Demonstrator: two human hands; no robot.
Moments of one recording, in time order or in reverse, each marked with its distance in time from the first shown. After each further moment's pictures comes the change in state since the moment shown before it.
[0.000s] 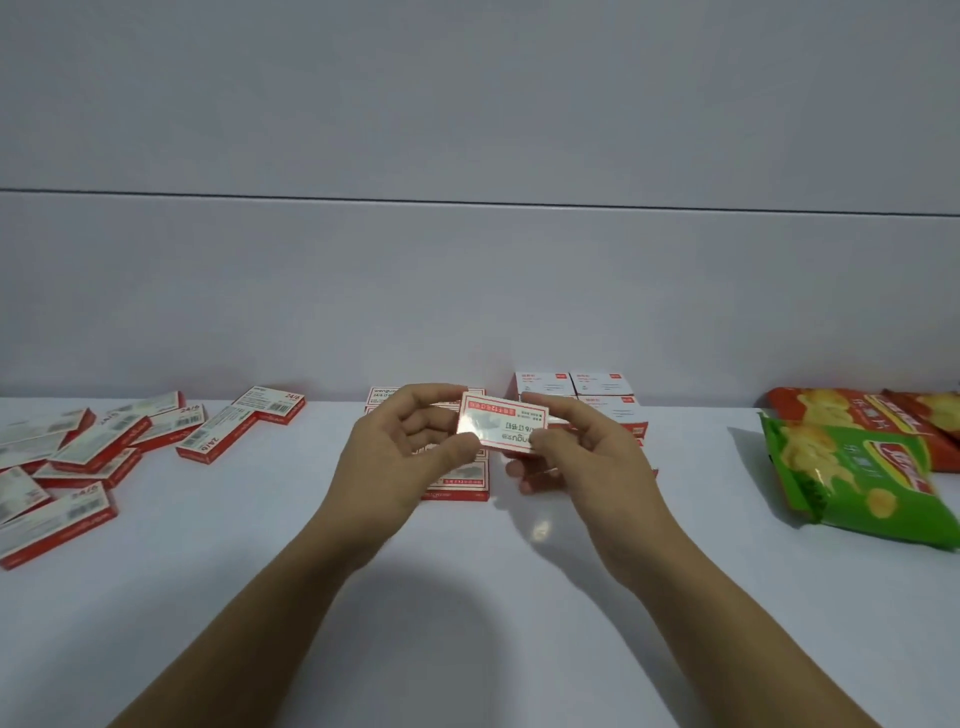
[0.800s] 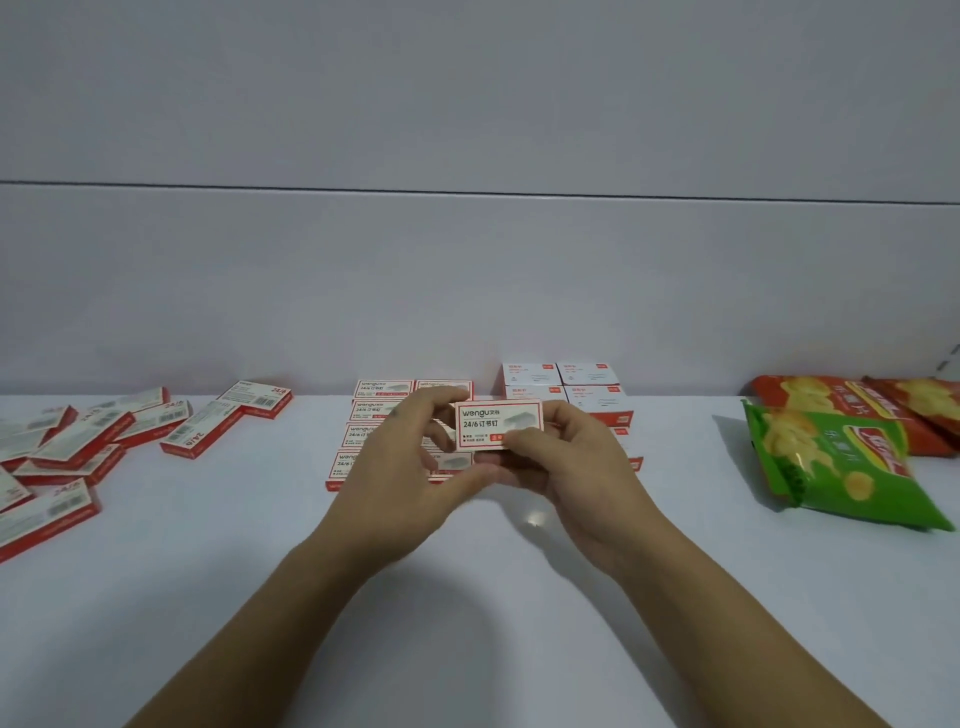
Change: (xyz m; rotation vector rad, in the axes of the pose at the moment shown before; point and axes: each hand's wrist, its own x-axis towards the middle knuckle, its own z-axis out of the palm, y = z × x) left_hand -0.004 -0.017 0.012 0.549 0.024 0.227; right_hand 0.000 0.002 -0.001 0.246 -0.068 0.105
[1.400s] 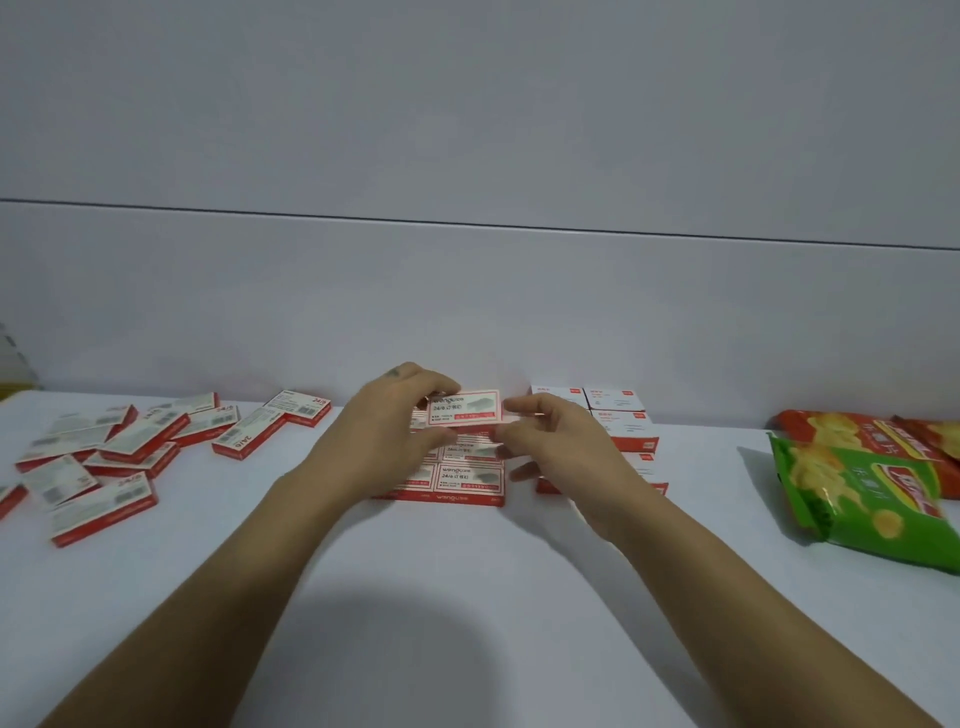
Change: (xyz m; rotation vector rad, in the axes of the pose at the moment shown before) left_hand 0.040 -0.020 -0.054 0.437 -0.101 0.047; right_hand 0.033 -0.006 0.018 -0.488 0.008 0.035
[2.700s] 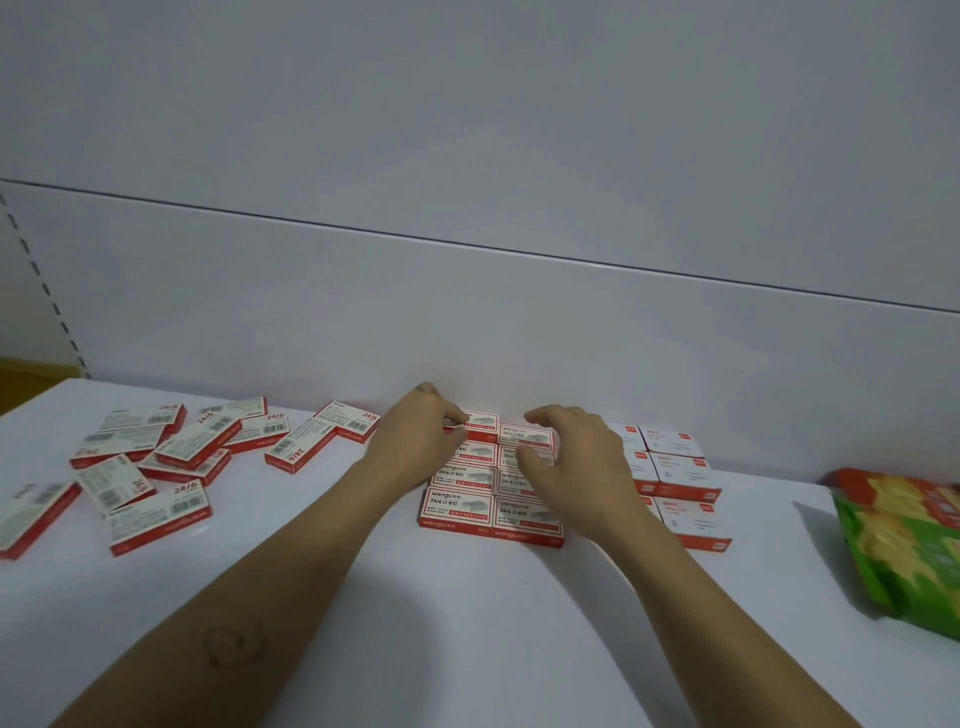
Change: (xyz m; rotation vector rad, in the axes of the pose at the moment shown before) left_hand 0.038 -0.074 0.026 0.066 -0.001 -0.301; right_hand 0.042 -0.002 0.043 -0.932 0.224 -0.320
